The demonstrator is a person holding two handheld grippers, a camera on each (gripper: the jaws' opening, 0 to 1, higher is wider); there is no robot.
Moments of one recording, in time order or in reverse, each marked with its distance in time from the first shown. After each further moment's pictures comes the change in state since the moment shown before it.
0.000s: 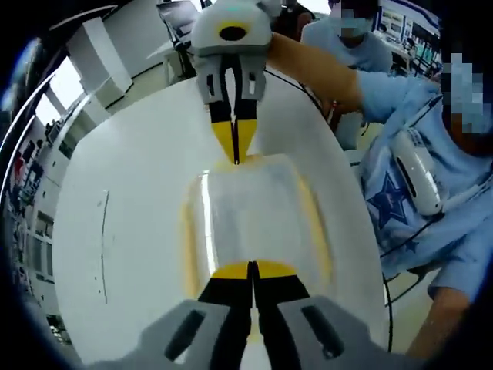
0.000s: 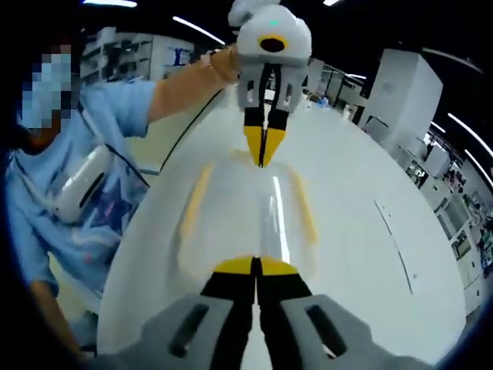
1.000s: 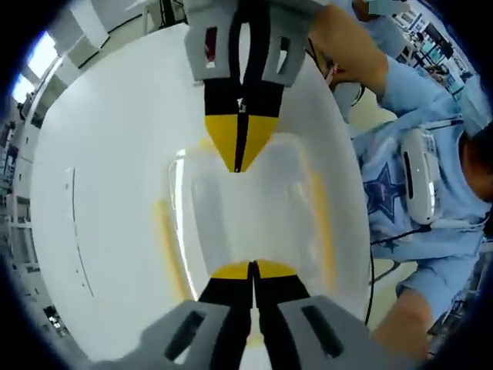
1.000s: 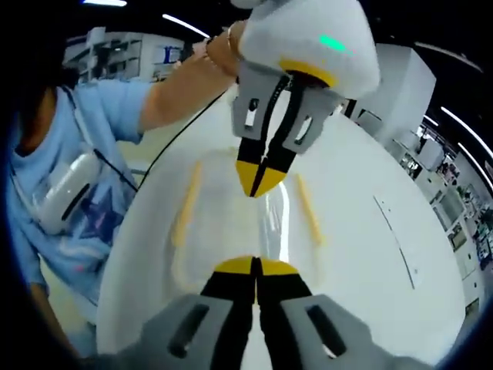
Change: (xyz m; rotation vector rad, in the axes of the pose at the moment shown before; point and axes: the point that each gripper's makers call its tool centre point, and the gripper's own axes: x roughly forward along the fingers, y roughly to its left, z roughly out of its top) left arm 0.026 0.000 -0.006 -0.028 0.242 -0.068; right arm 0.016 0.010 -0.004 0.015 0.052 -0.029
